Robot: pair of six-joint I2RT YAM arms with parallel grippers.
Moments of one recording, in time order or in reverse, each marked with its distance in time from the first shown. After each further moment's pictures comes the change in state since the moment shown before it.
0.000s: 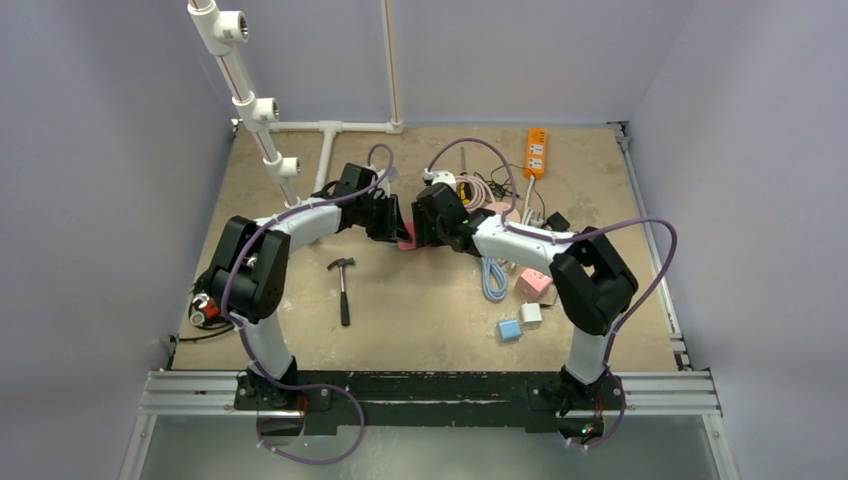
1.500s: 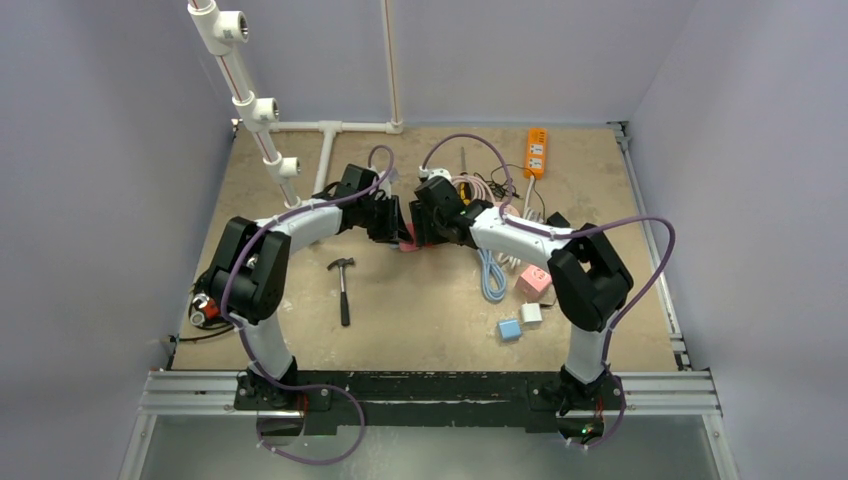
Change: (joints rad) left arm -0.016 -0.004 -0.007 0.003 0.008 -0.026; right arm -0.019 0.018 0.058 -0.092 -0.086 -0.070
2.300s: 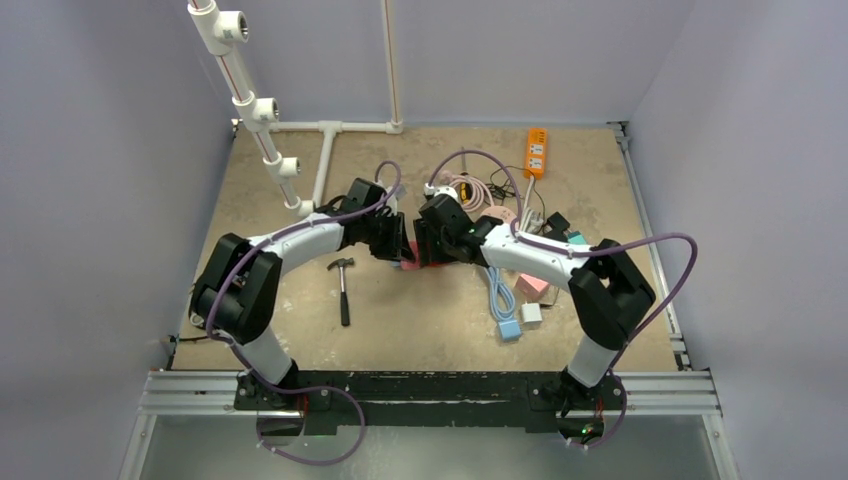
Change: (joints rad) left arm -0.093 -0.130 -0.106 -0.051 -0.055 -0.019; right arm 0.061 -0.144 -0.153 -0.027 -0.023 0.088
